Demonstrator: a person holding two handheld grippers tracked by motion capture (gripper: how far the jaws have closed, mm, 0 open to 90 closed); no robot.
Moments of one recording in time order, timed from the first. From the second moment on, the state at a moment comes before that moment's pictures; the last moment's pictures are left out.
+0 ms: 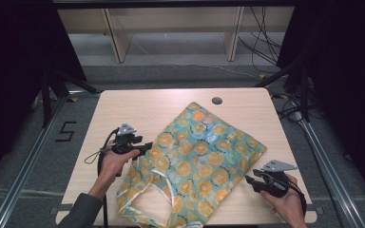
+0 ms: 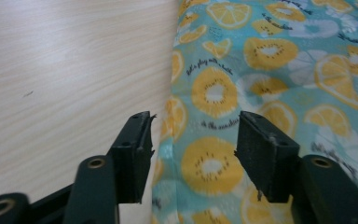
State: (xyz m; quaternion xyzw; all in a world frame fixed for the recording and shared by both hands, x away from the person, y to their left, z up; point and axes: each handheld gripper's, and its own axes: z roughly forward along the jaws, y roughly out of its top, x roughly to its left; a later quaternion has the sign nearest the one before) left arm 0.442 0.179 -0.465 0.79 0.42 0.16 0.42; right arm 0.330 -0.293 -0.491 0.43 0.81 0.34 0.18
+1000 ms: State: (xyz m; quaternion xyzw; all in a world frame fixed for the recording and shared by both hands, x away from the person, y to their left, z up) left arm 0.449 0.132 -0.509 0.86 0.35 0.07 0.36; right arm 0.426 -0.246 -0.506 0.40 0.84 0.30 0.21
